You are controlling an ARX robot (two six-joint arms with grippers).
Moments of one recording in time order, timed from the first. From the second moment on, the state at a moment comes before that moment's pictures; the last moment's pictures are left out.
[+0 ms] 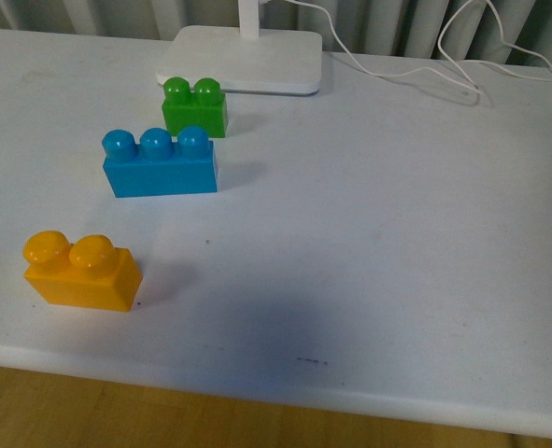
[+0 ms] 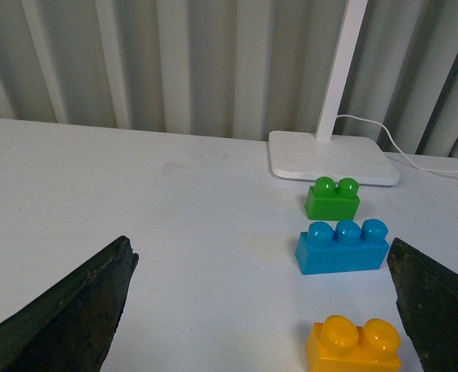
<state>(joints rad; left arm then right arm) 0.00 0.00 0.01 0.00 0.00 0.00 -0.26 1.85 1.13 -0.38 0.26 -0.10</state>
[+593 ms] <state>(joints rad) 0.00 0.00 0.01 0.00 0.00 0.00 -0.27 1.91 1.14 -0.39 0.12 -0.05</state>
